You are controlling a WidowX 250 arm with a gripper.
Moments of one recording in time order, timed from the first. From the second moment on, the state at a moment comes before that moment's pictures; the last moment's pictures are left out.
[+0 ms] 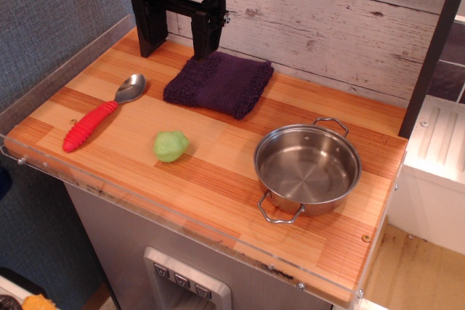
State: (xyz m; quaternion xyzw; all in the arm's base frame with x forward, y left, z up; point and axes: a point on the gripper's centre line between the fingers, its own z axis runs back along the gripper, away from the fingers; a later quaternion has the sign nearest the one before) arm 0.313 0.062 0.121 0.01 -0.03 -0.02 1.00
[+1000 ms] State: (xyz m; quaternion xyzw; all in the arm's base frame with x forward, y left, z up) arm 0.307 0.029 0.077 0.01 -0.03 -0.03 1.00
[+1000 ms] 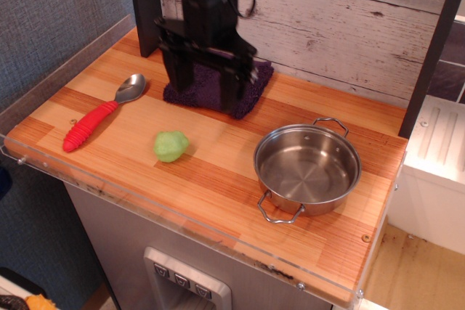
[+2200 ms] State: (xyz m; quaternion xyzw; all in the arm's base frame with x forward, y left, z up) arm 0.288 -0.018 0.052 0.00 -0.05 -0.05 1.00
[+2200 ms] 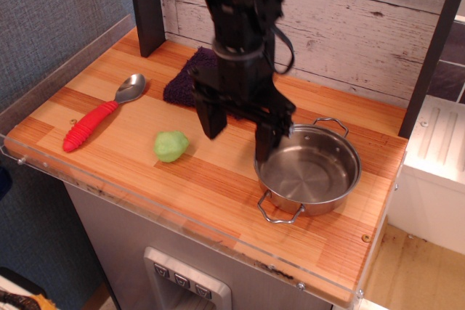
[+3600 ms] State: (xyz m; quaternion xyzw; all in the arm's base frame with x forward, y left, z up) arm 0.305 -0.021 0.038 -0.07 -0.04 0.00 1.00
